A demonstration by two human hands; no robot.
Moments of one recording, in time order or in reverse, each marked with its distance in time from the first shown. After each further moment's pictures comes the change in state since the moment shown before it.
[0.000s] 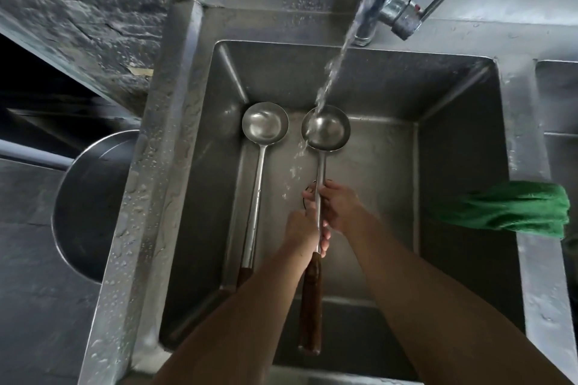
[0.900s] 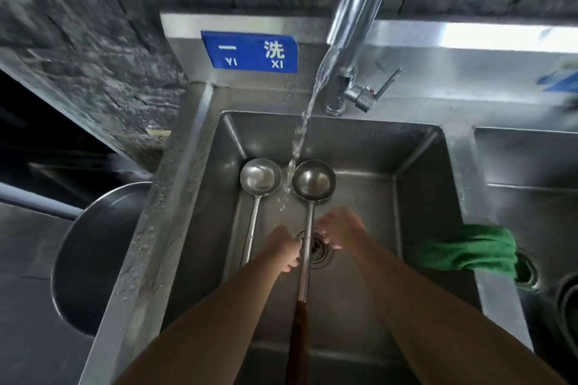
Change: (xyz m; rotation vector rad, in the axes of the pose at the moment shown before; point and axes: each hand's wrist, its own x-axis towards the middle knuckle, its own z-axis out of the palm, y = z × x) left_hand -0.003 0.057 -0.013 0.662 0.086 0.107; right_hand -0.063 -0.076 -0.007 -0.923 0.126 -0.229
